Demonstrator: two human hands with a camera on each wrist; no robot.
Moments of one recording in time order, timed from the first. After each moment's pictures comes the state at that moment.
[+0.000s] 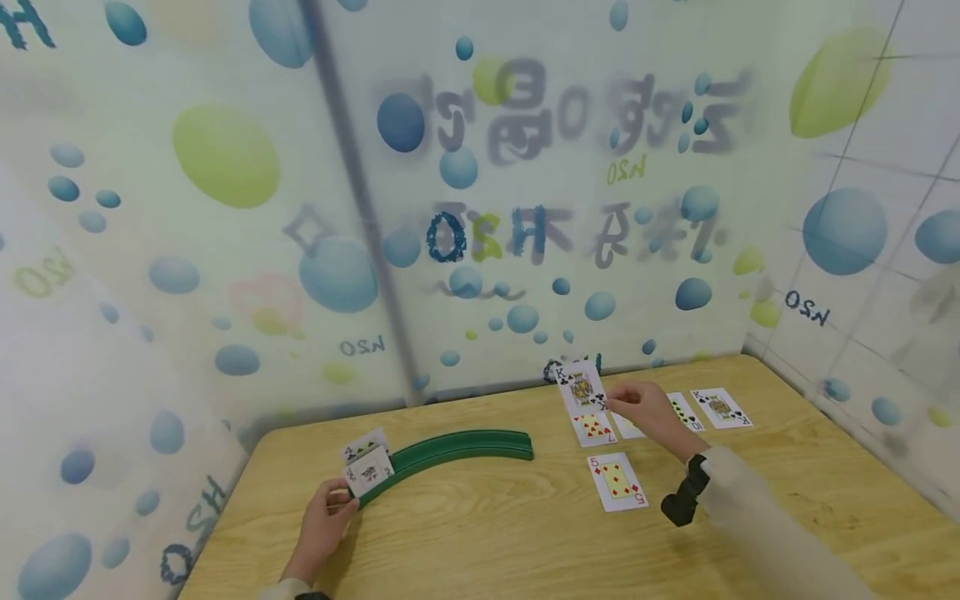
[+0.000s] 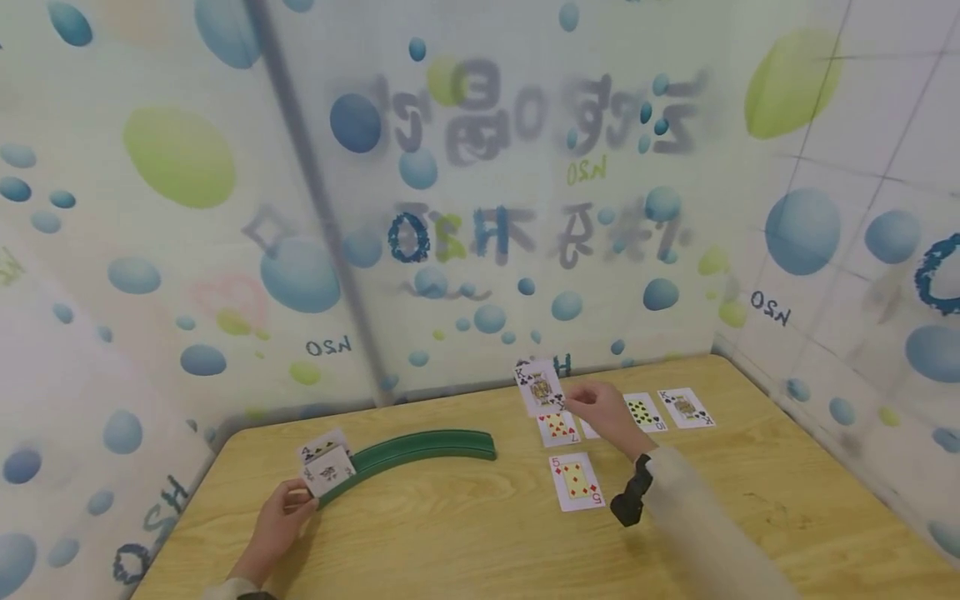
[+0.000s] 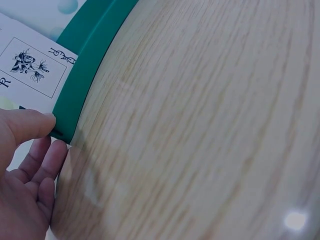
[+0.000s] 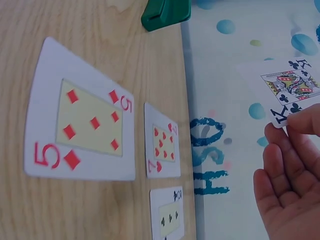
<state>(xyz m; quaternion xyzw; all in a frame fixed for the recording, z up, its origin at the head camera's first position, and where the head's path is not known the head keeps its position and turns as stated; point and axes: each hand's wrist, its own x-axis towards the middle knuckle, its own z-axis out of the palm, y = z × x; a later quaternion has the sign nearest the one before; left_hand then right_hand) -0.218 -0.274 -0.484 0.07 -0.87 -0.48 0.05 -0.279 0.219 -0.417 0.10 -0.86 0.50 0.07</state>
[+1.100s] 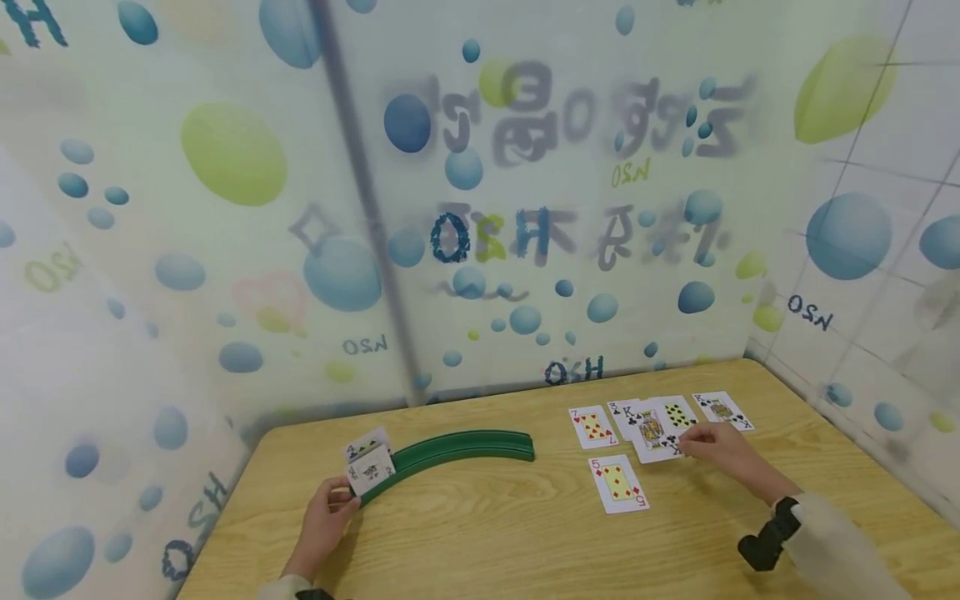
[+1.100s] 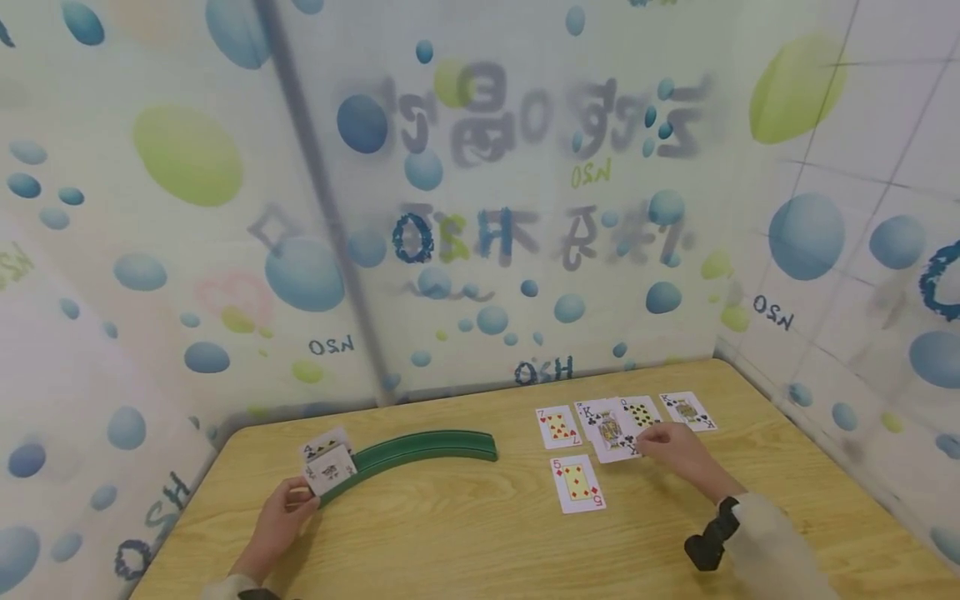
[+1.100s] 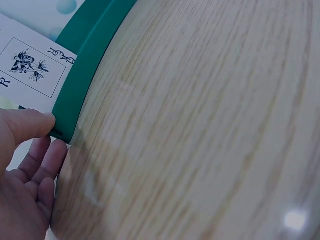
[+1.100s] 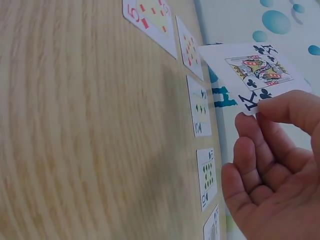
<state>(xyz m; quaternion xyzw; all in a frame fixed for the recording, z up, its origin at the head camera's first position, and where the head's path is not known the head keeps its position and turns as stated) -0.220 -0.276 -0.483 0.08 -0.87 -0.48 0.04 -0.233 0.300 -0.442 0.06 -0.89 0.45 0.00</state>
